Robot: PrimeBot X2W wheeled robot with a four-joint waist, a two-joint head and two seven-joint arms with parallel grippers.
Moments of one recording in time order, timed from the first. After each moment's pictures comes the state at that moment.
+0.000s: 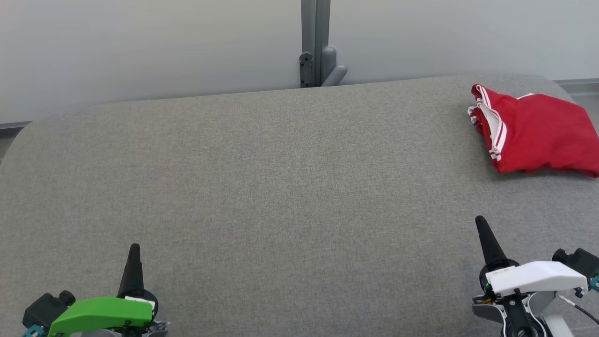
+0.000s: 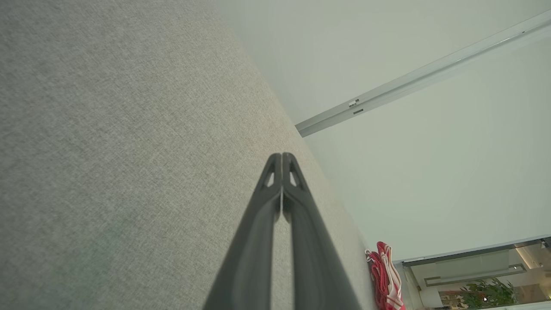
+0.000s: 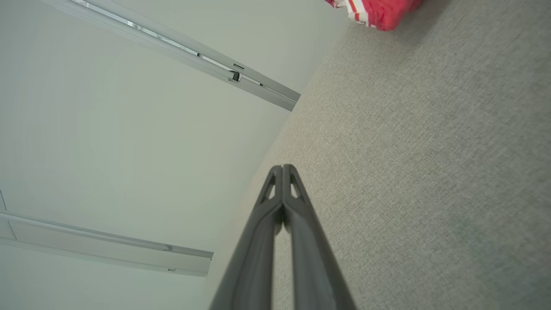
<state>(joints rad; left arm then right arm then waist) -0.01 0.05 0.04 0.22 -1.12 -0.07 -0.03 -0.04 -0.09 0.00 0.21 1.17 0.13 -0.04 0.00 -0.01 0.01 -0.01</state>
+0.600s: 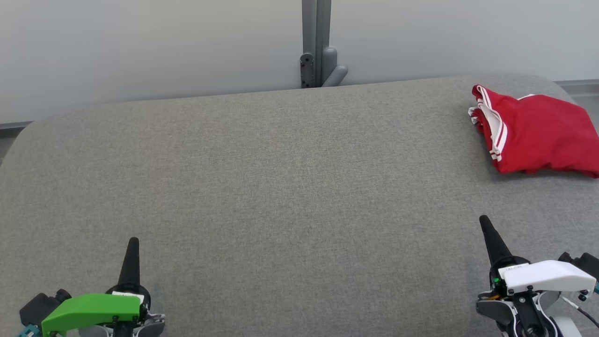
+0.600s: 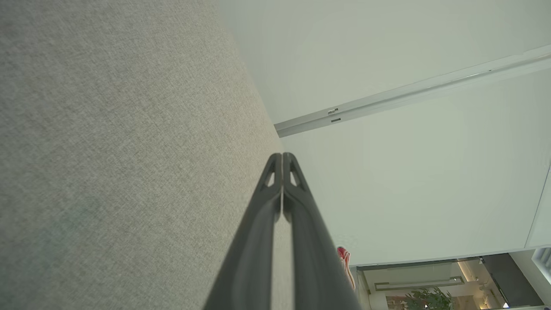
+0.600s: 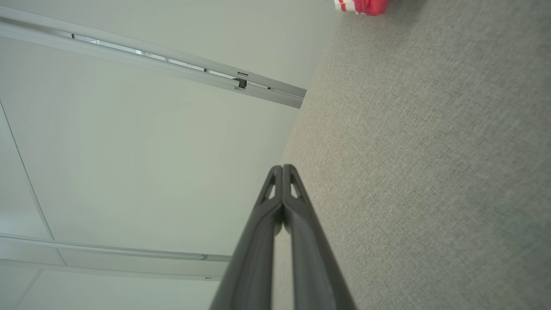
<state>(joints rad) -0.03 0.05 0.06 0.21 -1.29 -0.09 0.02 -0.05 -0.09 -0.02 0.20 1.35 0.13 0.00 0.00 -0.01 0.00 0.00</state>
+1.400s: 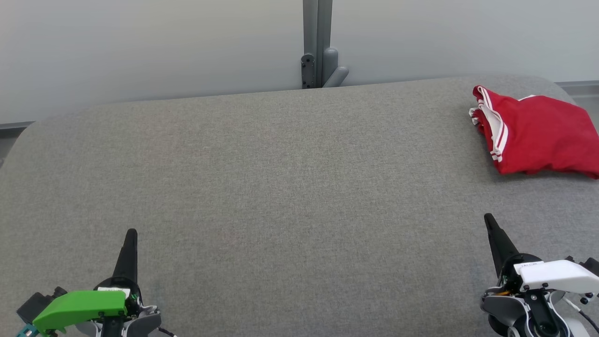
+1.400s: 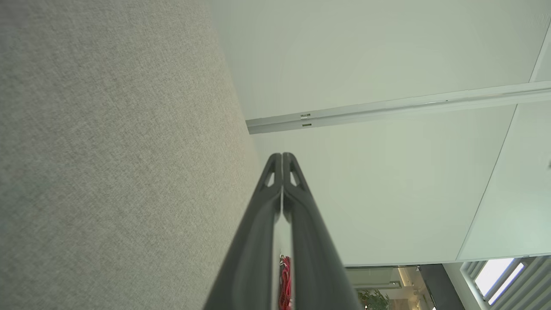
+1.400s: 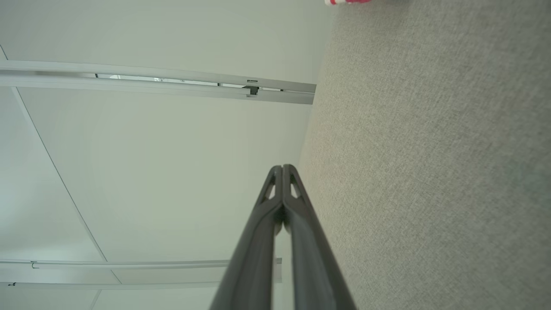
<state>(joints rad) -0.05 0.05 0.08 0.21 -1.49 -0.11 0.07 -0.05 -0.09 -0.05 0.20 1.54 0.13 0.04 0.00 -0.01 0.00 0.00</state>
